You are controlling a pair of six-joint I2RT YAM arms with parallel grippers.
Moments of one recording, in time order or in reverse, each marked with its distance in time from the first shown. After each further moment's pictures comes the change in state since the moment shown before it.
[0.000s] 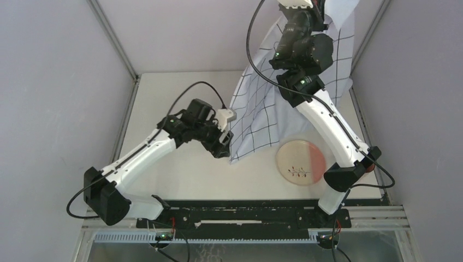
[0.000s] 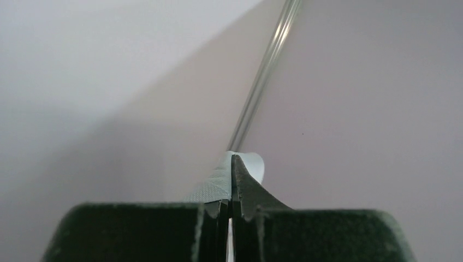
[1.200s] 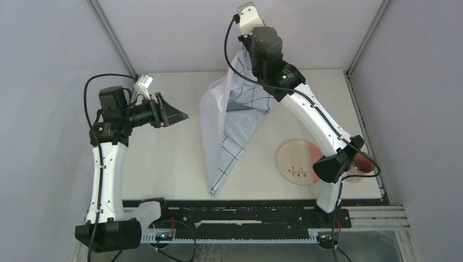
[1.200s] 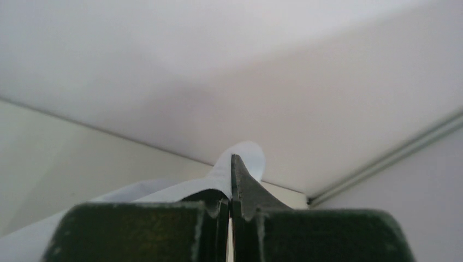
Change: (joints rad) left arm 0.757 -0.245 0.073 0.018 0.552 -0.392; right arm 0.017 0.126 0.056 -0.854 -0.363 0.814
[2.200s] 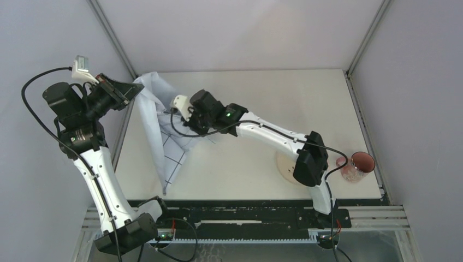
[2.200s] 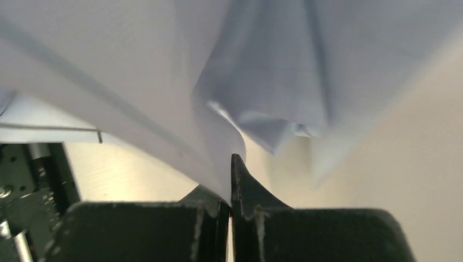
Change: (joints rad) left arm 0.341 -0.010 0.195 0.207 -0.050 -0.283; right arm 0.324 0.200 -0.245 -0.193 -0.744 0.189
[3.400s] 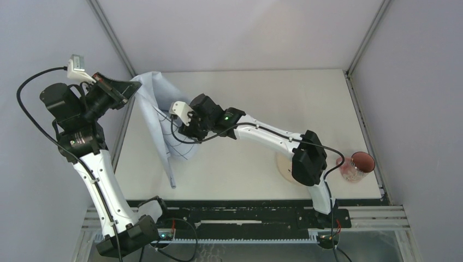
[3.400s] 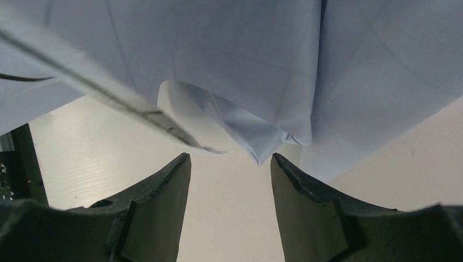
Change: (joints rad) left arm -0.007 -0.026 0.007 0.011 -0.038 -0.027; right arm -0.004 -0.021 -0.085 0.099 0.010 -0.101
